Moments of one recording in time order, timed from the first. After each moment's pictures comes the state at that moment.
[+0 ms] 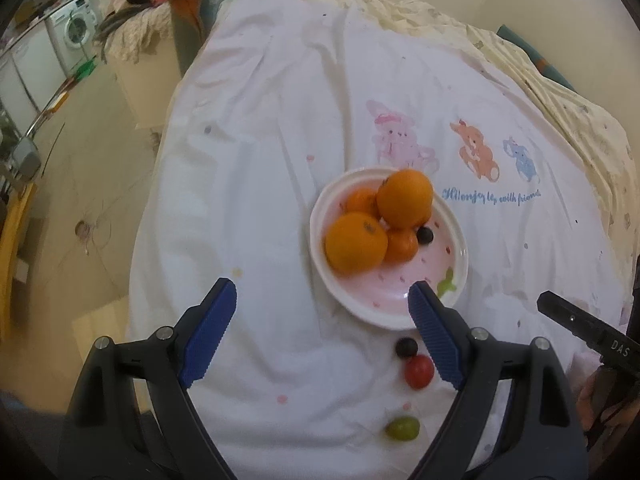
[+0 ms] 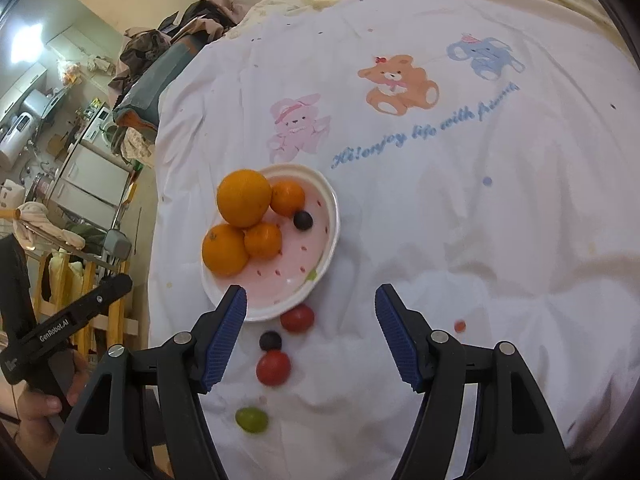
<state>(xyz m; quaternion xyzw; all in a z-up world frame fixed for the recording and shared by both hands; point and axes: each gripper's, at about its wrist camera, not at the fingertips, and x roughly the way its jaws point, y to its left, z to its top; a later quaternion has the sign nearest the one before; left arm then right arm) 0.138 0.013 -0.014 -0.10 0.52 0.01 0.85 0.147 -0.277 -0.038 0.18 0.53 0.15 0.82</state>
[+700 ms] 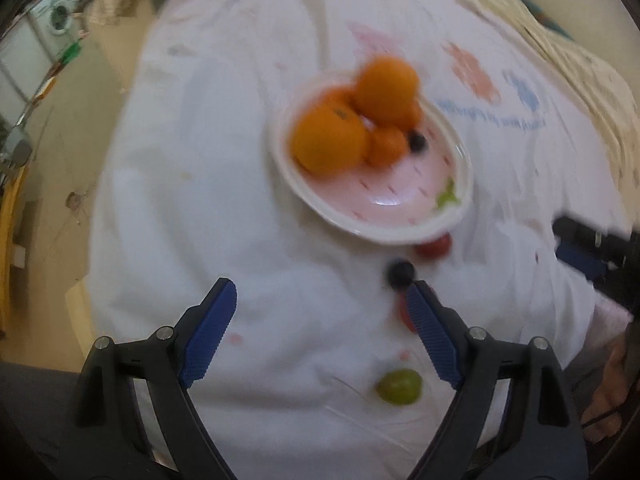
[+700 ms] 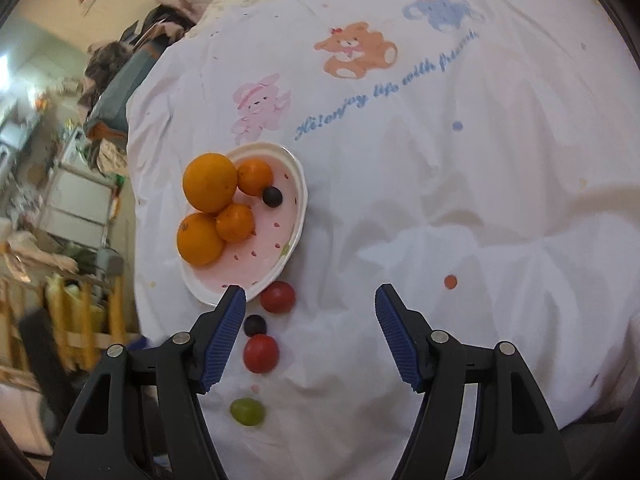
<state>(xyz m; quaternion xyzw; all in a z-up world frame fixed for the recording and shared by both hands) 0.111 -0.039 -0.076 -0.07 0.59 -0.01 0.81 0.138 -0.290 -0.065 0.23 0.56 0.10 0.79</state>
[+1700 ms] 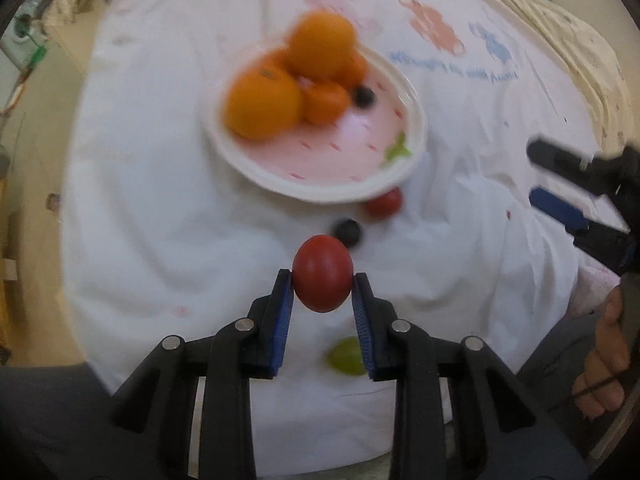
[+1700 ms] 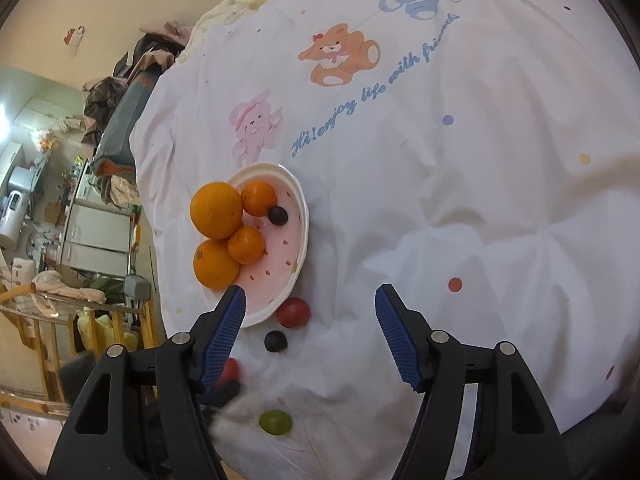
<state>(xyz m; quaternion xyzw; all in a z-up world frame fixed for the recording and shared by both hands) 0.109 -0.054 -0.064 -0.05 0.63 -0.05 0.78 0.146 -0.306 -0.063 0.29 0.55 0.10 0.77</state>
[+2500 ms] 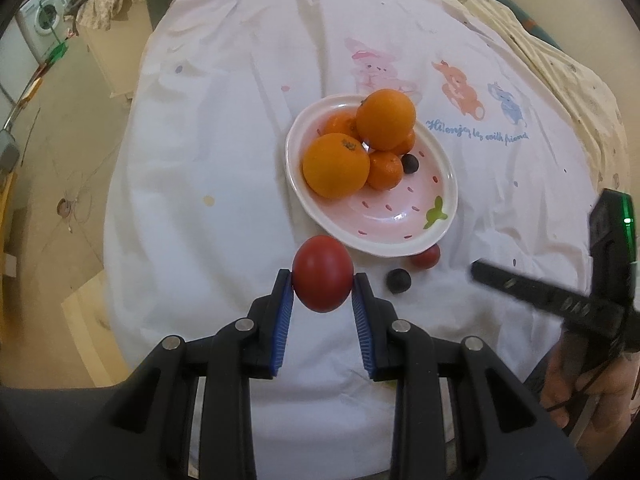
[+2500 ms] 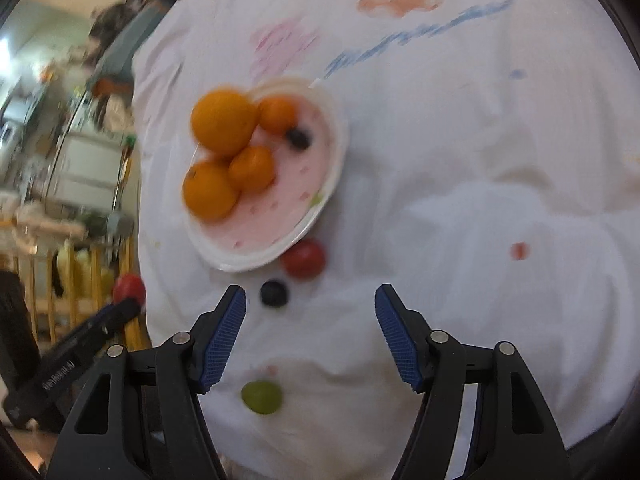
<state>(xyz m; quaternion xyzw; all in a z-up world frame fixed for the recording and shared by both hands) 0.119 -0.002 -0.040 -0.09 0.58 -0.04 0.81 0.145 -0.241 -0.099 0.20 0.62 0.16 0.74</state>
